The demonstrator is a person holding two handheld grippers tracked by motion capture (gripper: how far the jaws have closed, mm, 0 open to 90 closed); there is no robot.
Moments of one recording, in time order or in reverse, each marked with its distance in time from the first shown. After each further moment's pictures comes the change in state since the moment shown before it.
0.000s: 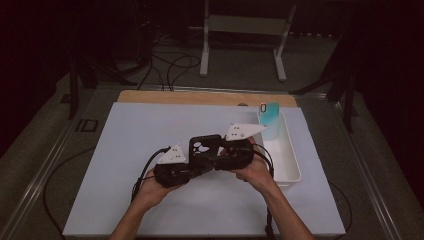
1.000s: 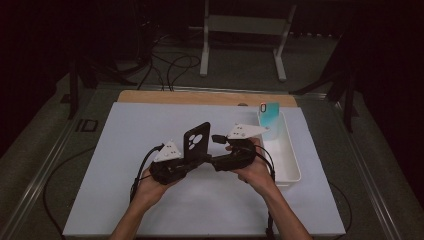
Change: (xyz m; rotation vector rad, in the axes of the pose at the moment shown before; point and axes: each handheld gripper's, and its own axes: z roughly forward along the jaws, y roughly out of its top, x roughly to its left) left arm 0.005 0.001 -0.007 -0.027 0.137 -0.050; right arm -0.005 -0.010 -0.001 0.024 -0.157 0.073
